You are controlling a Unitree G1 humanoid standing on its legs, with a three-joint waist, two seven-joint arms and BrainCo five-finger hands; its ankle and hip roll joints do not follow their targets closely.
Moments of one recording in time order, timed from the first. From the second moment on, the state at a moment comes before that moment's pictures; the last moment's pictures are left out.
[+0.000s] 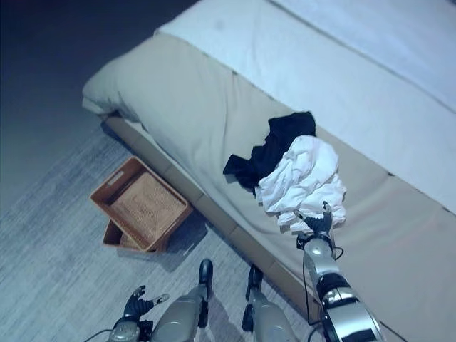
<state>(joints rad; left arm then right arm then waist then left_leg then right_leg) -0.05 0.24 -0.27 1.04 -0.25 -0.19 0.33 -0.56 -0.30 0.16 1.11 0.23 -0.16 -0.55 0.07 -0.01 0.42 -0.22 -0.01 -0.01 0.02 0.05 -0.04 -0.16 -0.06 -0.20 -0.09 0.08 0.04</state>
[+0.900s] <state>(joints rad) -0.17 0.26 -0.38 0.92 -0.30 -0.22 0.42 -0.98 -0.47 0.21 1.25 0.30 -0.08 -0.68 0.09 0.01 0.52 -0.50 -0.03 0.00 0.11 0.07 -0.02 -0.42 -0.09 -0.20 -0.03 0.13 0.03</state>
